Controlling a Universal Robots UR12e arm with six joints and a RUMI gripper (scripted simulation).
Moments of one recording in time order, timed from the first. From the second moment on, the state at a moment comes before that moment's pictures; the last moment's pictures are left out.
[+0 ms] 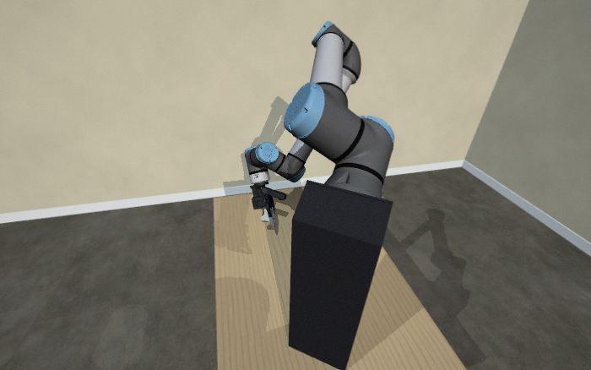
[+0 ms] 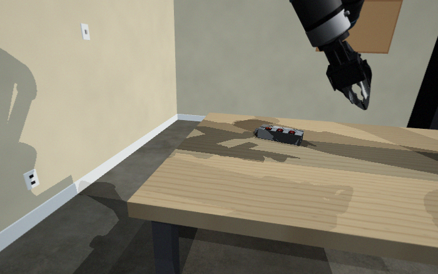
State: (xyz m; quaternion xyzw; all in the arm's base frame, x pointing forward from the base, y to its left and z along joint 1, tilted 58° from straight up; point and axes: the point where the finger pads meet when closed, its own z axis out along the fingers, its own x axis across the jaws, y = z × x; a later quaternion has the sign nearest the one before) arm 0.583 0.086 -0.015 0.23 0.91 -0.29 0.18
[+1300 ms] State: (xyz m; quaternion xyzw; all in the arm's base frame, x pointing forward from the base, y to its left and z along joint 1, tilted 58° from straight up) arm 0.705 0.017 0.113 0.09 0.90 -0.20 0.36
